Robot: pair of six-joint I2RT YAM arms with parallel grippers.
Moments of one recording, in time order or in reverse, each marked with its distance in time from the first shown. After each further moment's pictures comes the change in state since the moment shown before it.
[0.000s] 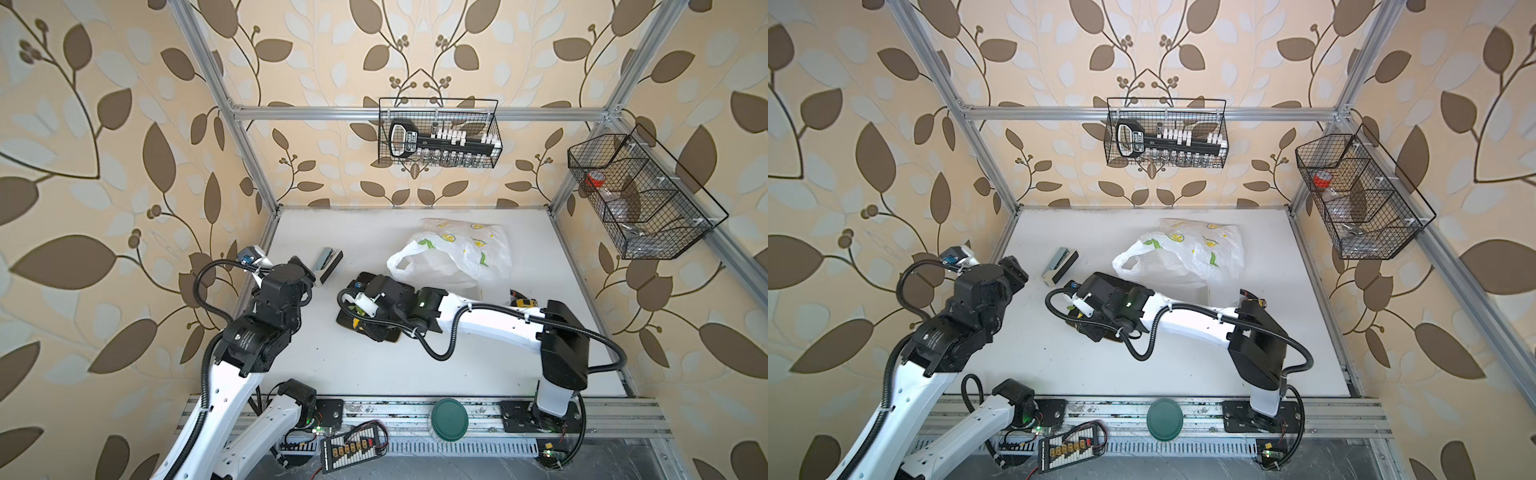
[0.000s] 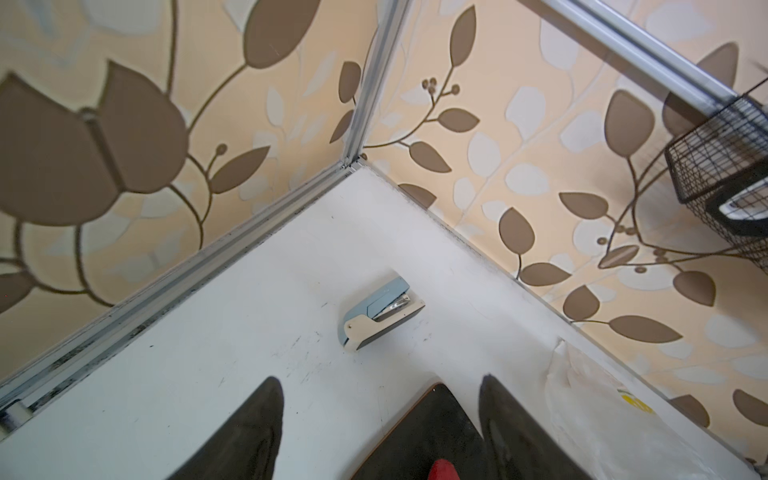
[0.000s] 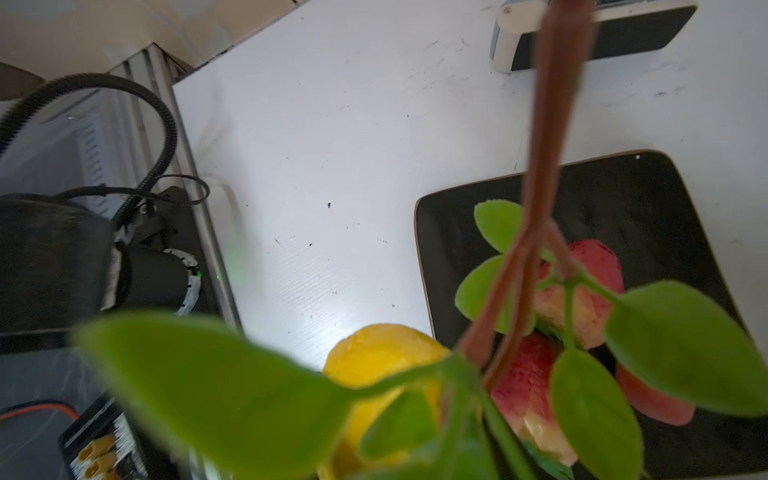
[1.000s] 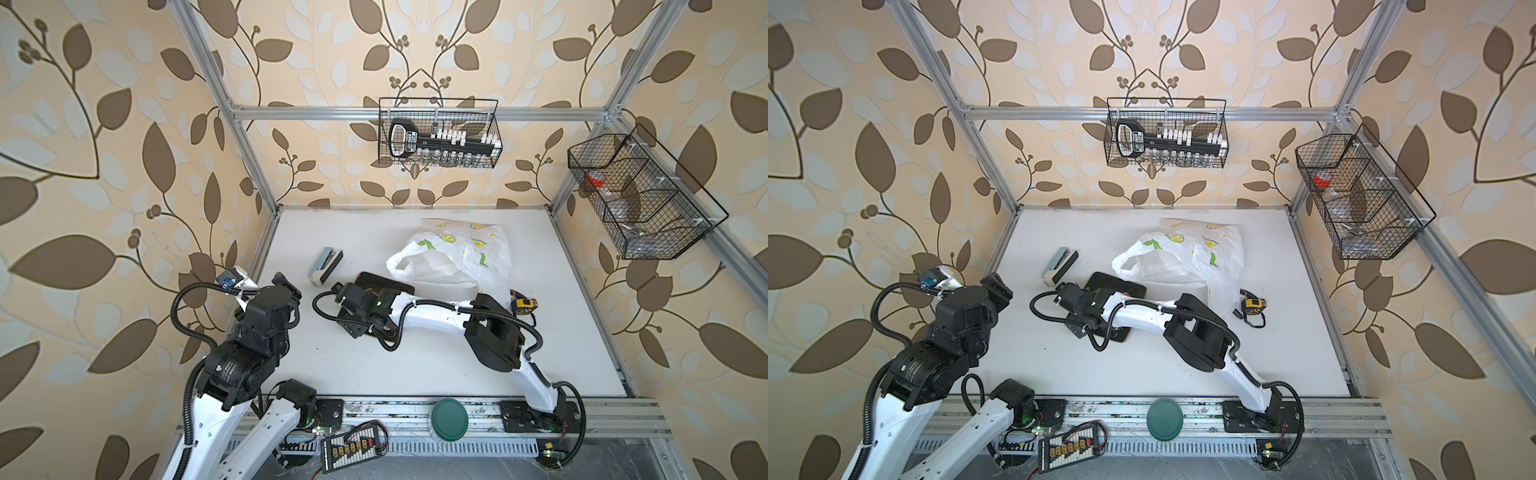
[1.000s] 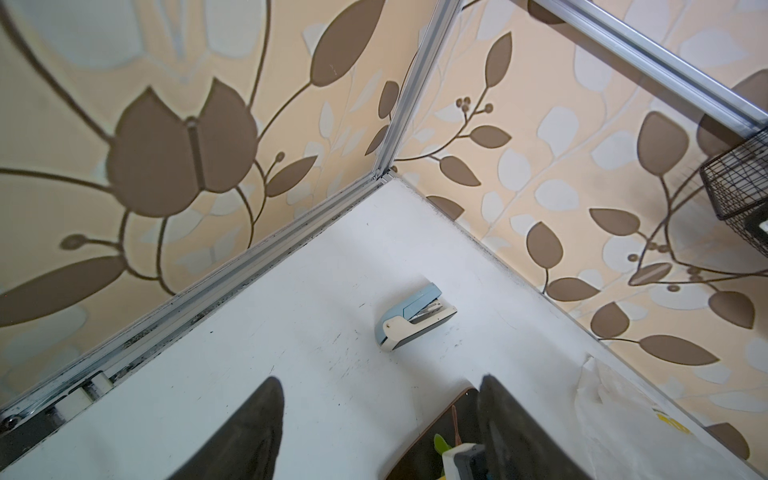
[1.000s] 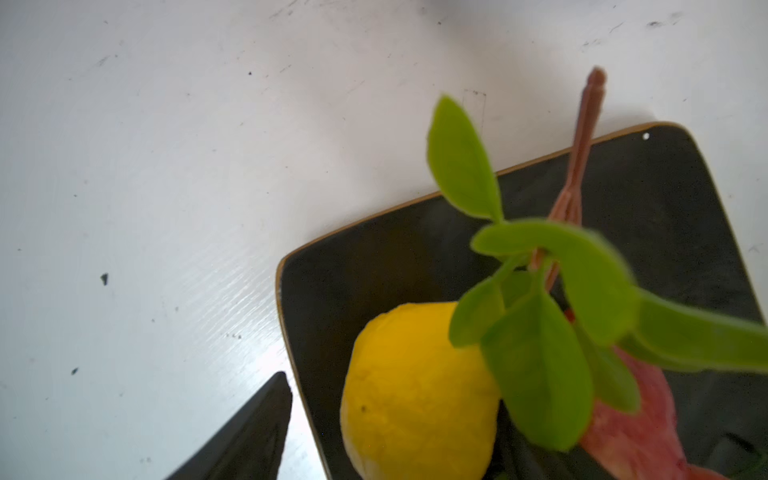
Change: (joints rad) left arm 0.000 -0.118 -0.040 -0.100 -0.043 -0.012; right arm 0.003 0.378 0.317 -0.099 0.236 0.023
